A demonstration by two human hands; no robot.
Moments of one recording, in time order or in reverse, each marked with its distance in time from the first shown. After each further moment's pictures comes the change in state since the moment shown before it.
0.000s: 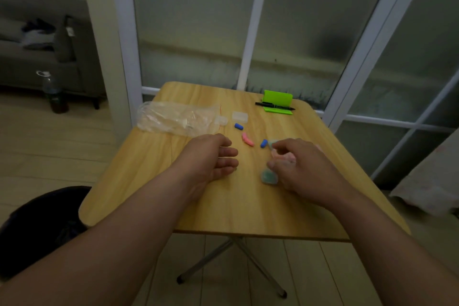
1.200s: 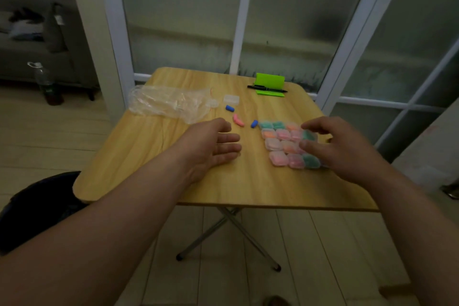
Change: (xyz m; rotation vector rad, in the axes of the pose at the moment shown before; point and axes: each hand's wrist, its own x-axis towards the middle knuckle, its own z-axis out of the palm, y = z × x) left_hand -0.016 -0.009 0.015 -0.012 -0.076 -0.058; right_hand -0.035 0.053 -0.047 0.099 0.046 0.045
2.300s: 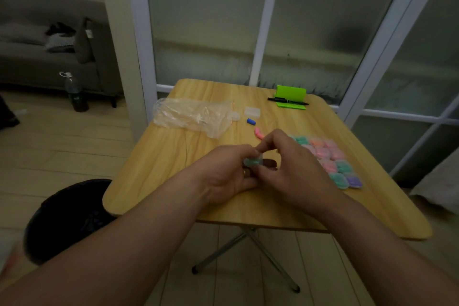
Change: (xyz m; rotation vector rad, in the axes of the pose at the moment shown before) left_hand 0.006 -0.009 -0.020 -0.168 -0.312 -0.122; right_hand 0.005 -0.102 0.074 0.147 -0.006 -0.276
